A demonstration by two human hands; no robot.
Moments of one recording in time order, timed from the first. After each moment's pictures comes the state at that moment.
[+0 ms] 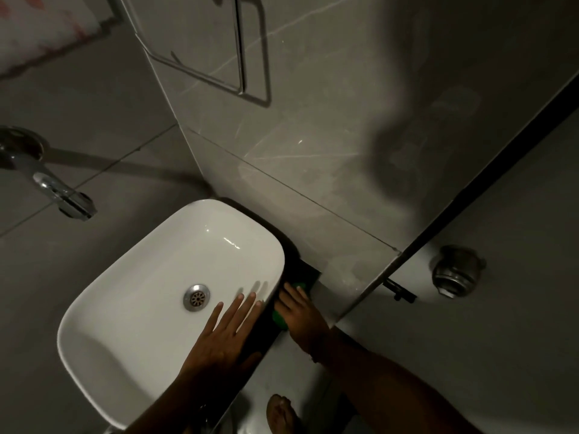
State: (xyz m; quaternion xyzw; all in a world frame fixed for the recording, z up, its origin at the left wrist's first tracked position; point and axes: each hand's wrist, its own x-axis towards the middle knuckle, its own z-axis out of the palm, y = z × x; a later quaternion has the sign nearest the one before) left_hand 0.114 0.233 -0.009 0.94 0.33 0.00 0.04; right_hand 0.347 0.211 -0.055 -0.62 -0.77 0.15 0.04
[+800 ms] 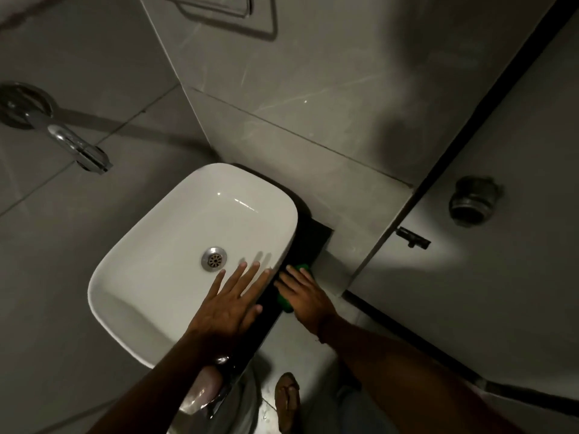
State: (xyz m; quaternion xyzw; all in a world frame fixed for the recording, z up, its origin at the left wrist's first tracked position) left_hand 0.065 0.226 -0.004 0.94 0.33 -0.03 0.12; right_hand 0.293 0.161 -0.067 -0.62 -0.77 0.15 0.04
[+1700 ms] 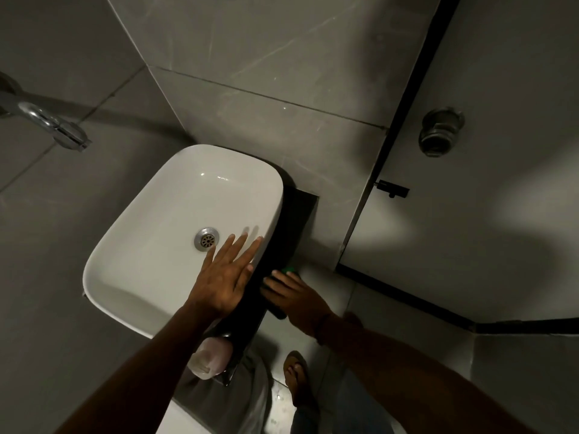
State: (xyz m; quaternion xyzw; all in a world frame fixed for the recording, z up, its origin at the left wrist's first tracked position) left_hand 0.057 0.223 0.014 0.92 0.34 -0.01 0.22; right_hand 0.232 0.087 -0.069 -0.60 -0.79 0.11 0.05
